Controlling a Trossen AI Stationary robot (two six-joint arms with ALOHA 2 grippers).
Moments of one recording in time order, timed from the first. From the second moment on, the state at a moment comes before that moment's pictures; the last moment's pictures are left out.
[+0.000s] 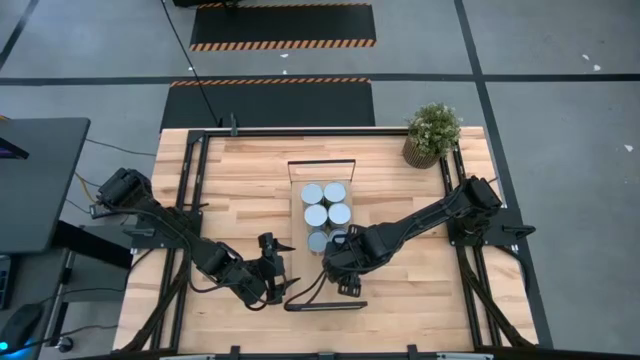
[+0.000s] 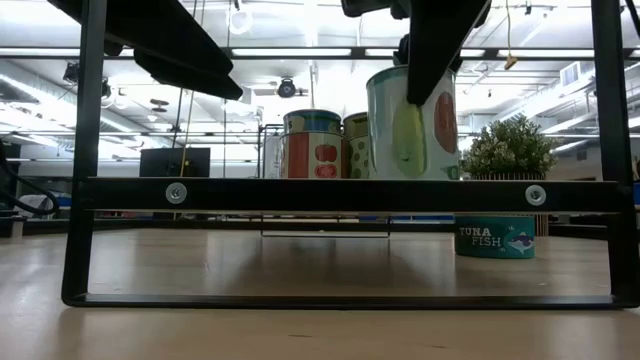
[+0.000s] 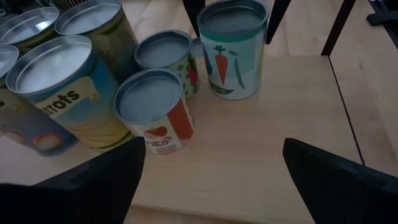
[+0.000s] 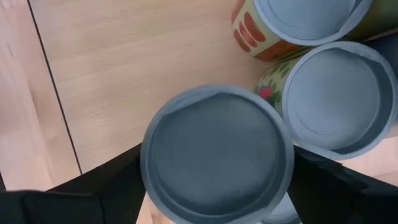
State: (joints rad) left arm -0.63 1.54 0.86 -0.06 -0.75 -0.43; right arm 0.38 1.95 1.65 -1.04 0.14 0.59
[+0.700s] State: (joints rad) left arm -0.63 1.54 0.86 -0.06 -0.73 -0.42; right arm 0.46 1.70 1.43 -1.20 0.32 0.64
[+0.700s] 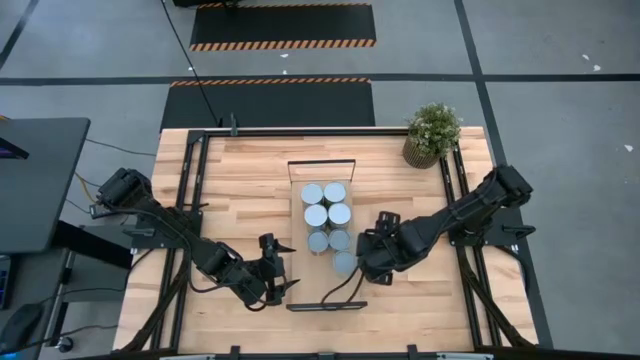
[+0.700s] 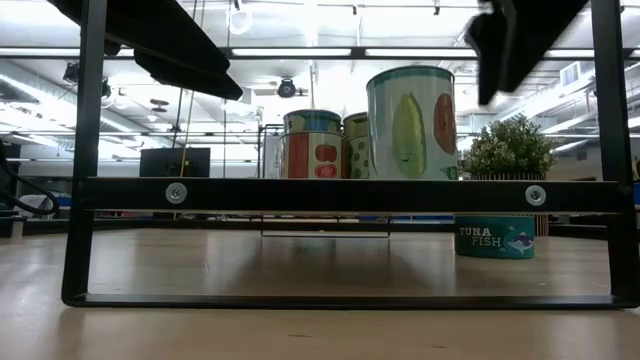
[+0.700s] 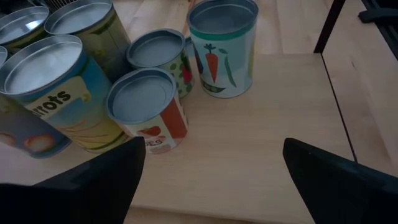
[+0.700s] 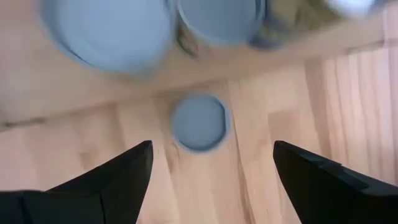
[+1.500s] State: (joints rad) left arm -0.63 1.54 0.86 -0.06 -0.73 -0.43; right arm 0.40 1.63 0.99 -0.74 0.30 0.46
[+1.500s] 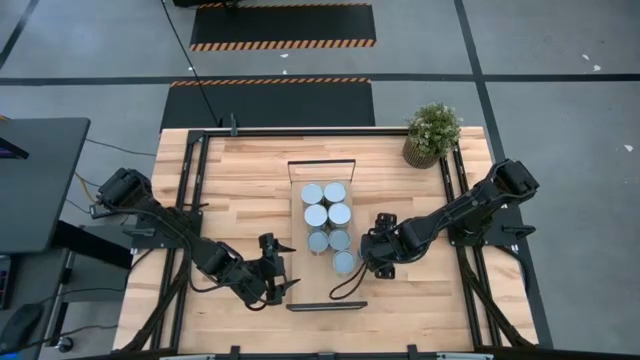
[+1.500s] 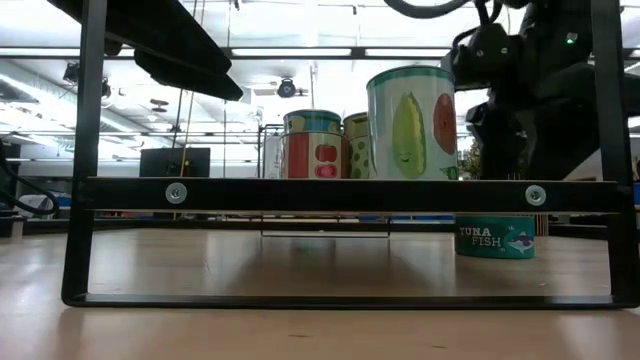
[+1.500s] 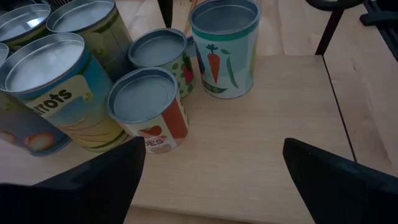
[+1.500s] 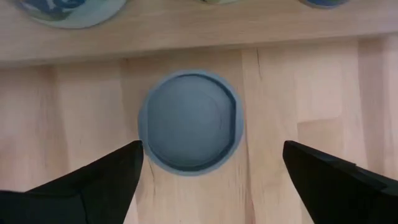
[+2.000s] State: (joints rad) left arm -0.63 1.54 0.86 -0.07 -0.73 -0.43; right arm 0.38 1.64 0.86 -0.54 0.27 0.41
